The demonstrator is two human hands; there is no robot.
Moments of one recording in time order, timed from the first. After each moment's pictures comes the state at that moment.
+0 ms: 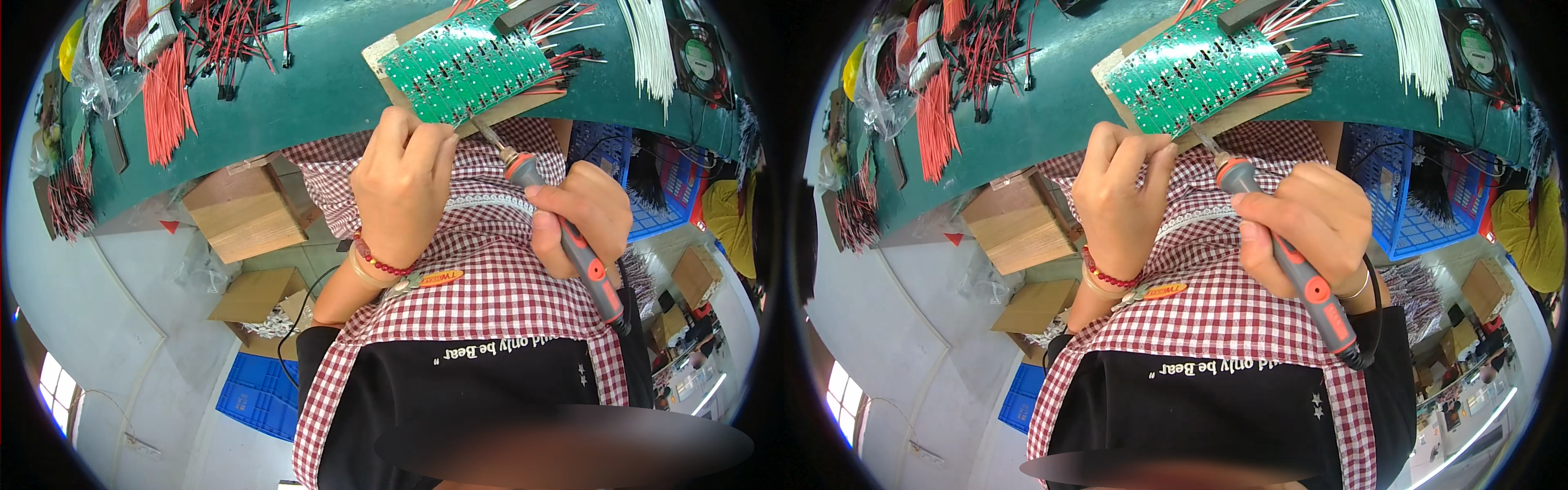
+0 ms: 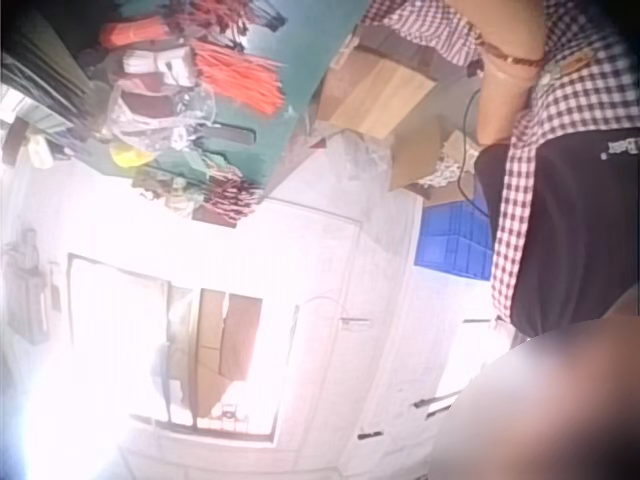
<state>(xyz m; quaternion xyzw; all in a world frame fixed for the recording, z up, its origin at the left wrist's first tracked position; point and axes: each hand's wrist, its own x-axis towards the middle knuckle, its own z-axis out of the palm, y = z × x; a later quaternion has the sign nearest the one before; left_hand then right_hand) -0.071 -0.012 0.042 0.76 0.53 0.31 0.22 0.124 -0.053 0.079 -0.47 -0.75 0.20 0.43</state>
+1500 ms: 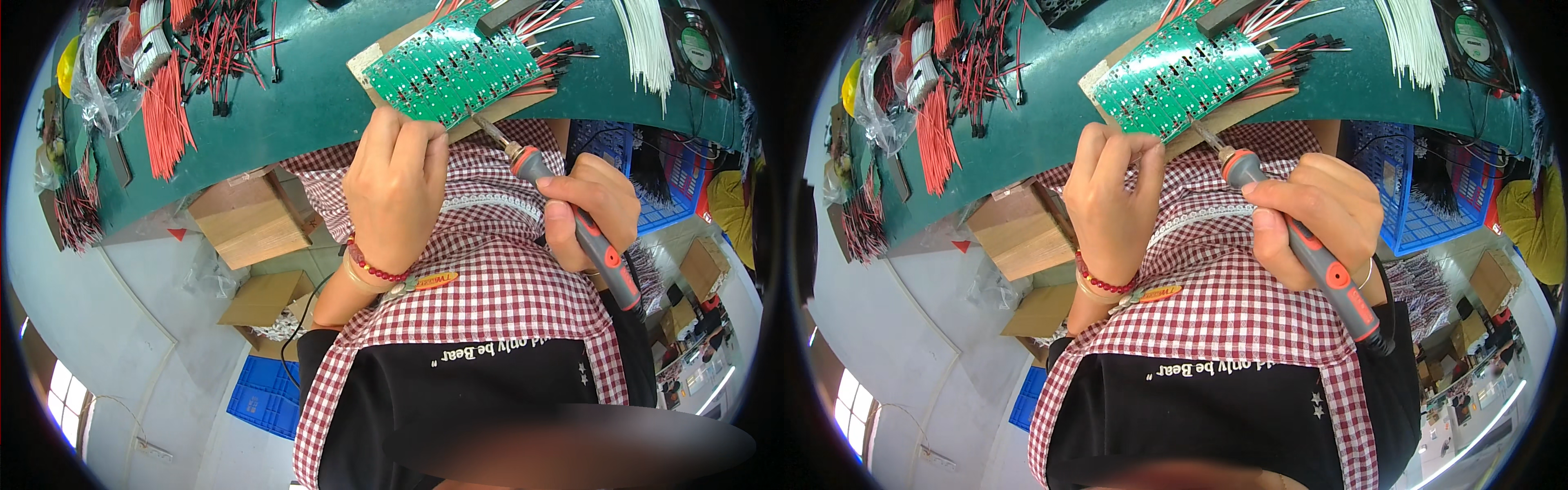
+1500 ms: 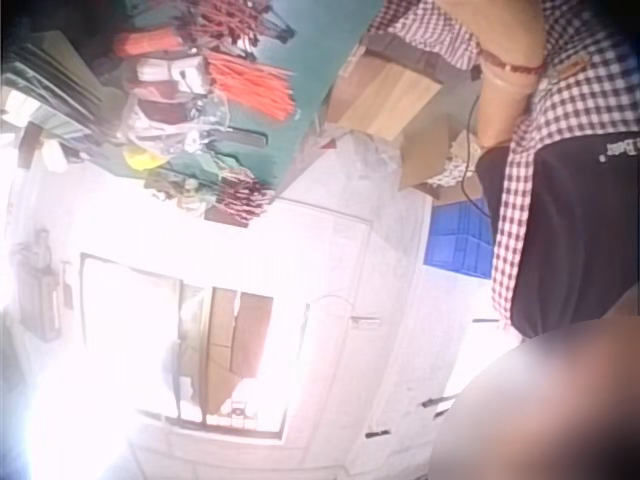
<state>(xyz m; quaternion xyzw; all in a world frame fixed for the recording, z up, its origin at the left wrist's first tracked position) -0.066 -0.005 0.047 0.77 0.52 0.28 0.22 0.137 -0.052 0.074 -0.48 -0.71 0.21 0.47</state>
